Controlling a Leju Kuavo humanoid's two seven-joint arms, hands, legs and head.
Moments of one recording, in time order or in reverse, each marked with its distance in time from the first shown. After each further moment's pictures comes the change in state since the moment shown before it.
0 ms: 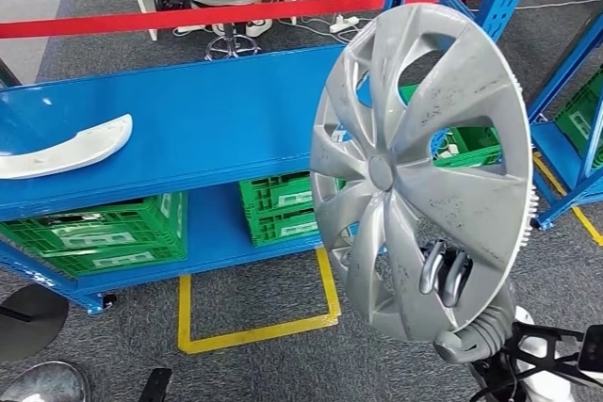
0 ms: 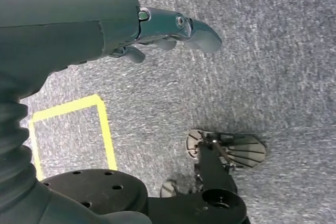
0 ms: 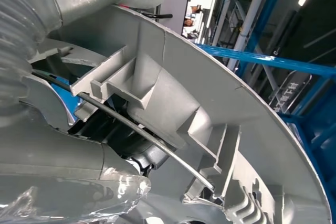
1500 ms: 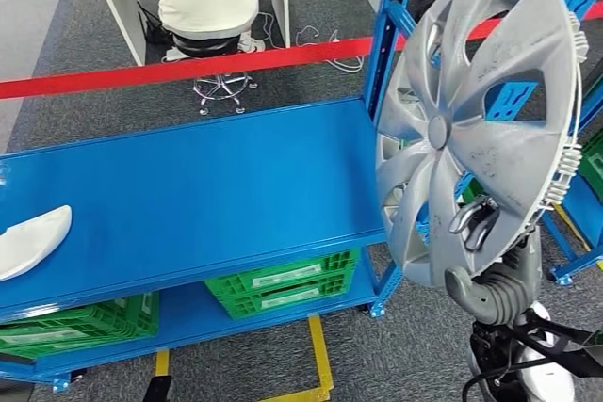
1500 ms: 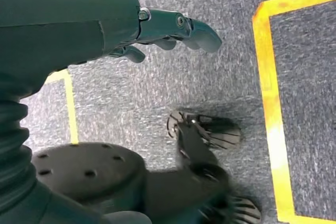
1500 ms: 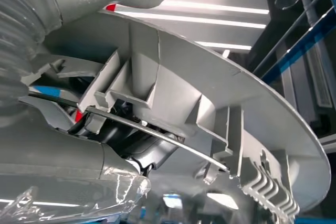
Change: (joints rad) left arm 0.016 -0.012 0.008 -0.001 0.060 0.026 -0.017; right arm 0.021 0.063 -0.040 -0.058 0.053 -0.382 0.049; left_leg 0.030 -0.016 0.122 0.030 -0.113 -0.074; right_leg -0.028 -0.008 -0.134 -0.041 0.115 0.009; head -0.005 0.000
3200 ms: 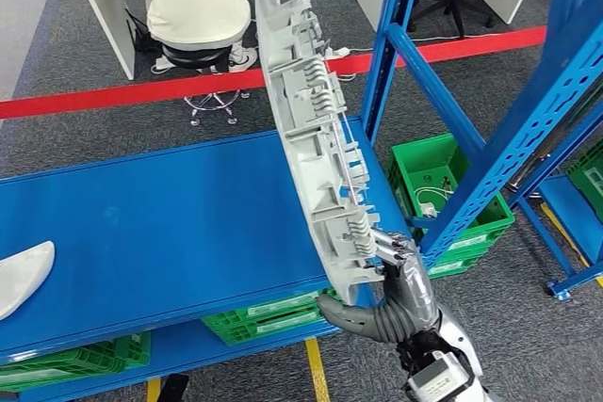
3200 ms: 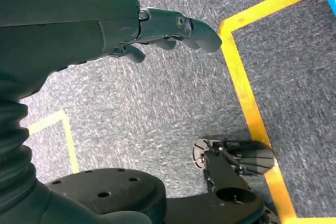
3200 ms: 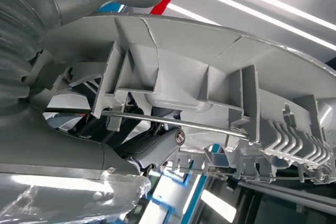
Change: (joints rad) left arm 0.000 -0.019 -0.092 0.000 -0.105 0.051 0.047; right arm -0.112 -0.052 0.432 0.120 0.461 -0.410 0.001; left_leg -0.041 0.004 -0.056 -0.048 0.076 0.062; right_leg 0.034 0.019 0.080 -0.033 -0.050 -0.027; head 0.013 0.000
